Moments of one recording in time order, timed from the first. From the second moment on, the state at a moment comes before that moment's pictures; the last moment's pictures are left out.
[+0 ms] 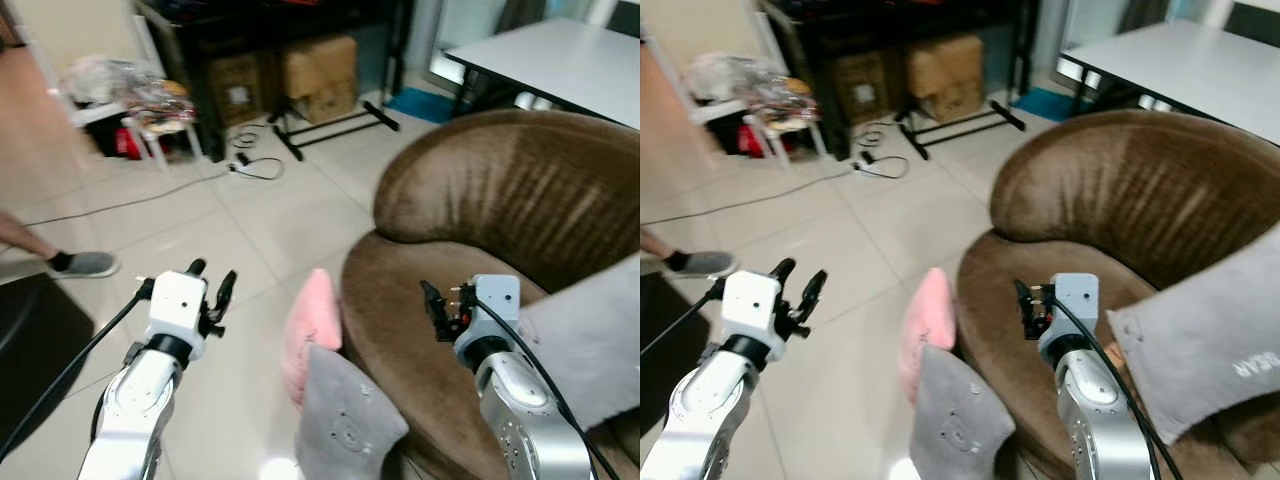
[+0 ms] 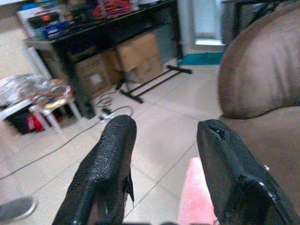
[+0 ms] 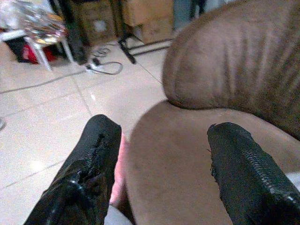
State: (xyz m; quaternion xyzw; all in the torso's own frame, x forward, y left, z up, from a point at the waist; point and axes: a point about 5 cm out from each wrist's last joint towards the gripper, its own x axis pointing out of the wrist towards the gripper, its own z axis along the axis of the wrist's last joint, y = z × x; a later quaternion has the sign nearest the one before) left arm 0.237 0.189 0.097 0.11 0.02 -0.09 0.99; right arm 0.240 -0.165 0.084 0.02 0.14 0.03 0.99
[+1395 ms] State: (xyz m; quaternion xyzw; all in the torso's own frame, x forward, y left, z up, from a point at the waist) left arm 0.241 0.198 0.096 0.05 0.00 -0.04 1.00; right arm 0.242 -0.160 0.086 0.02 0.09 0.06 0.99
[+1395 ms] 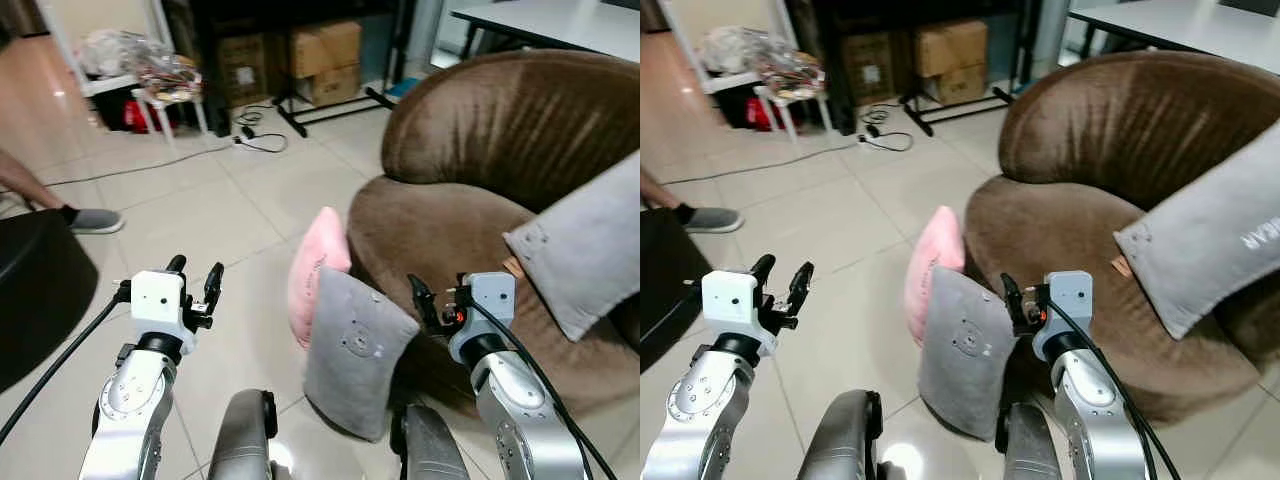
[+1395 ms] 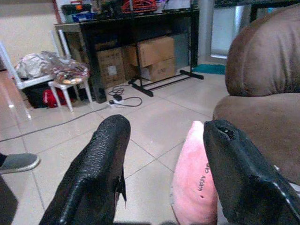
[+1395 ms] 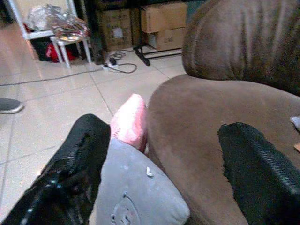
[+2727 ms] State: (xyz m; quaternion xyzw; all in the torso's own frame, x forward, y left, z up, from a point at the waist) left arm 0.242 0.201 0.109 0.09 -0.03 -0.05 0.99; right arm 0.244 -0.164 0.090 0.01 0.09 0.04 1.00
